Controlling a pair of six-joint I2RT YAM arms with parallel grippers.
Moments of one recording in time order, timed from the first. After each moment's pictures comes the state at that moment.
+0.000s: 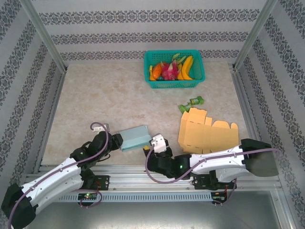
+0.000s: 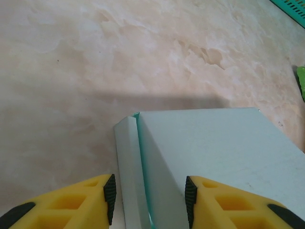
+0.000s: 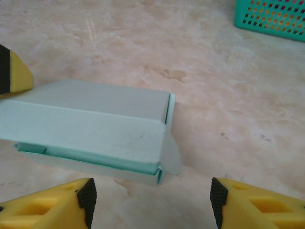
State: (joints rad) left arm -0.68 0.67 0.29 -0.36 -0.23 -0.93; right arm 1.49 1.30 0.63 -0.13 0.86 0.69
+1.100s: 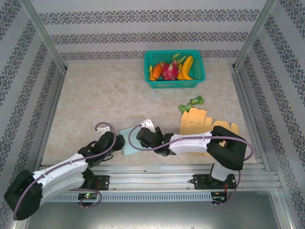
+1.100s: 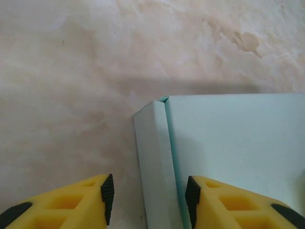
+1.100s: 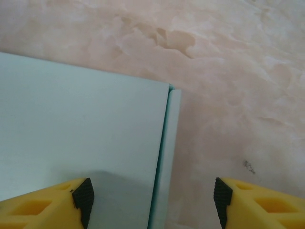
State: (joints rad) left arm -0.69 0.88 0.24 -0.17 -0.26 -0.93; right arm 1.12 1.67 0.86 -0.12 0.49 0.50
